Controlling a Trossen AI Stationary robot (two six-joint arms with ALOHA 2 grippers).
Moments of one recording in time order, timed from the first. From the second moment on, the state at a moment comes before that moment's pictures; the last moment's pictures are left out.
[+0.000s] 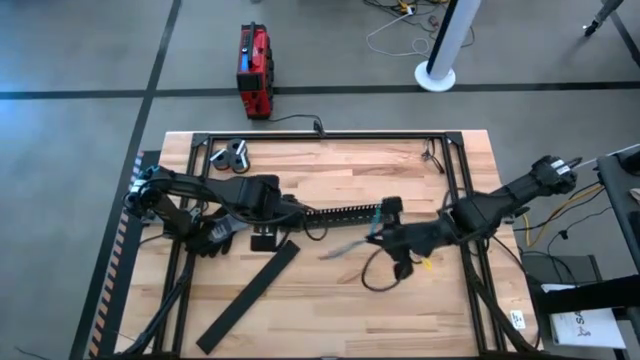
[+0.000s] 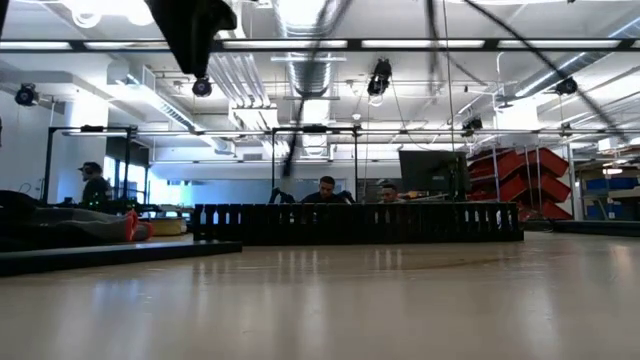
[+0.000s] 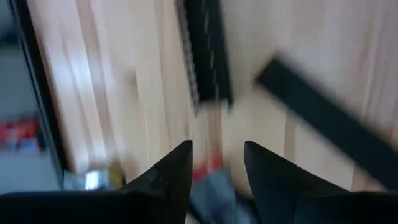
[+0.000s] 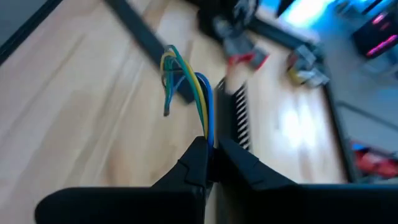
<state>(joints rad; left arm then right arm) -0.17 1.68 1.73 -1.56 -0.28 -0.15 0.44 1.33 1.14 -0.58 0.41 -0.09</state>
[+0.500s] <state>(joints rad) -0.17 1.26 1.14 -1.46 -0.36 -0.18 0.14 1.52 1.15 -0.22 0.34 -0.22</state>
